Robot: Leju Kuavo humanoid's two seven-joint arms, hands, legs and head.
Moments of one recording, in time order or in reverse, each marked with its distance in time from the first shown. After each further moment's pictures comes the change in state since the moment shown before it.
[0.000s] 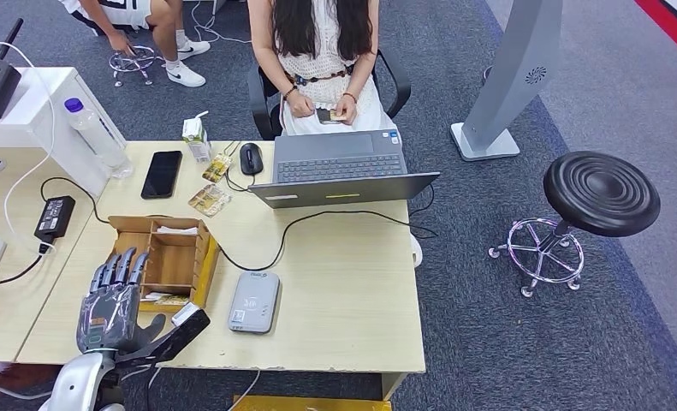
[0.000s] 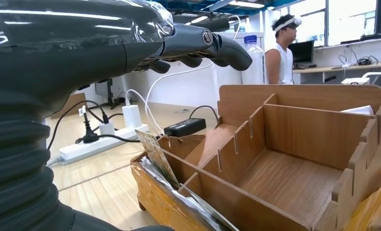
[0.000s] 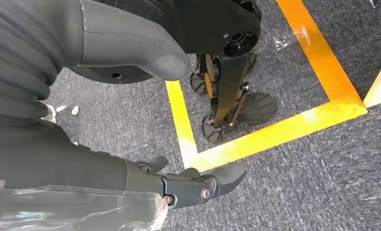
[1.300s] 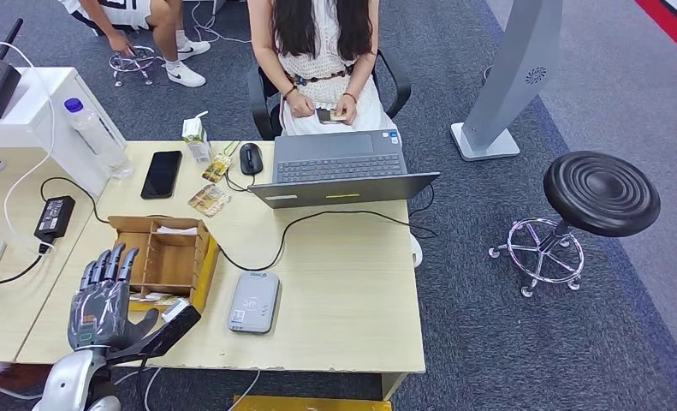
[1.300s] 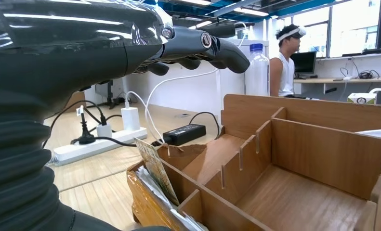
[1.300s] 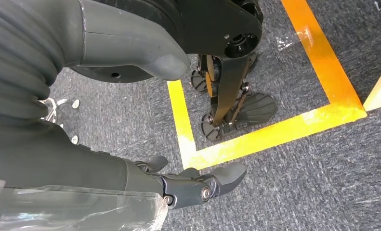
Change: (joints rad) left arm -0.008 -0.057 0.105 0.043 -0.005 0.037 -0.113; right arm -0.006 0.000 0.000 0.000 0.036 0.002 -0.003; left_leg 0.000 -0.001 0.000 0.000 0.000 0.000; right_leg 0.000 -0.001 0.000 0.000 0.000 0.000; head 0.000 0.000
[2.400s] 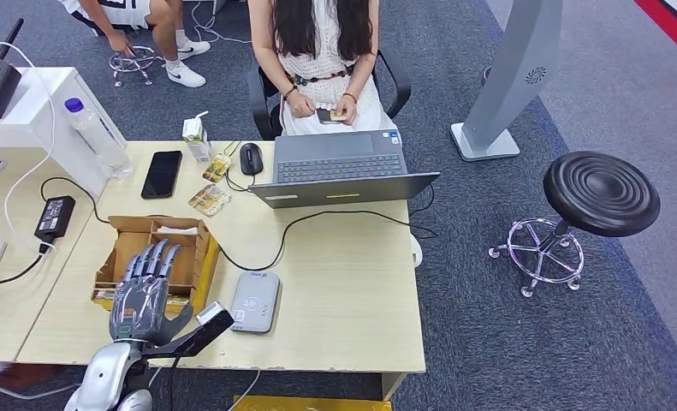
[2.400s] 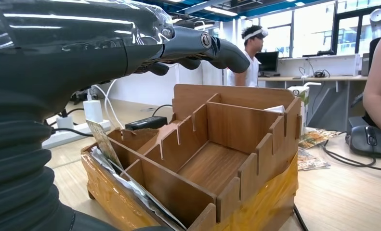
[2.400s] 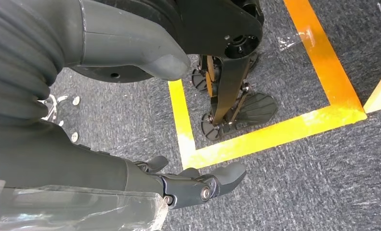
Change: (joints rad) left arm -0.067 -0.043 -0.115 0.087 -0.015 0.038 -0.042; right arm -0.005 0.000 0.000 0.000 0.018 -0.002 0.000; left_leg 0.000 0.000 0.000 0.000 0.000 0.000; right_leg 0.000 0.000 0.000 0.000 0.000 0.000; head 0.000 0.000
